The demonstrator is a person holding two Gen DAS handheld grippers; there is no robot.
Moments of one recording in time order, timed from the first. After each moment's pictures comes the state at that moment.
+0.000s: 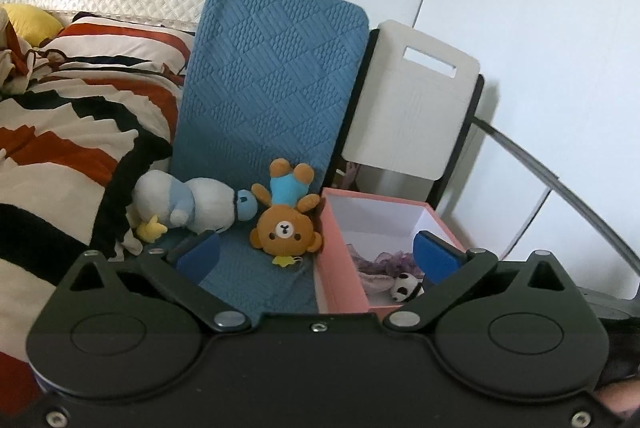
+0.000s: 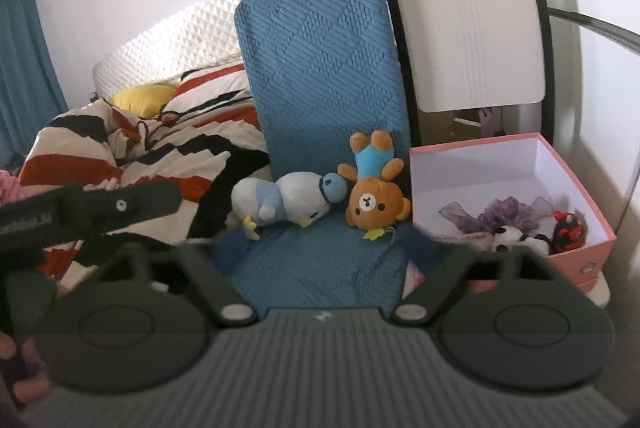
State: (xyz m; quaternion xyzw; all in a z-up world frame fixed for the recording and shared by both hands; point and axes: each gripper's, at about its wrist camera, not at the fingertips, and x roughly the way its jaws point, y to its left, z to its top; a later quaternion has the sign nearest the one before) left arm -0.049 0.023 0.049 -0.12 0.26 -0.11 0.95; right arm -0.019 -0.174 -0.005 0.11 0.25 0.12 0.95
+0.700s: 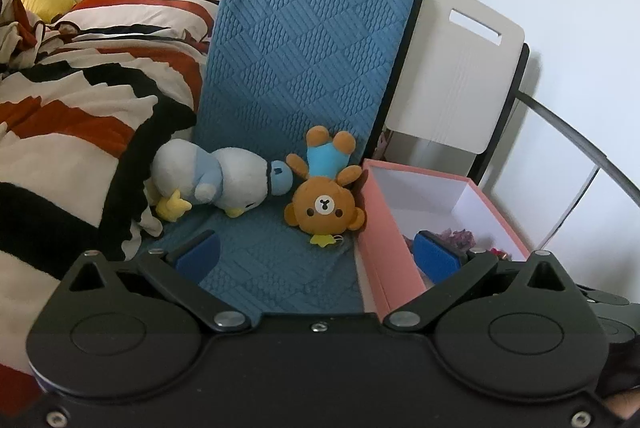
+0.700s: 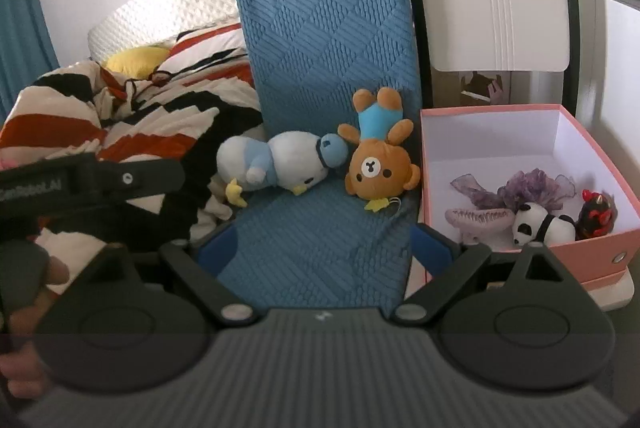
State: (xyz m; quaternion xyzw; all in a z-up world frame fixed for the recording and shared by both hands) left arm 0.010 0.047 -0.012 -0.10 0.30 -0.09 0.94; right arm 0.027 -0.151 -0.060 0.08 0.30 0.12 0.94
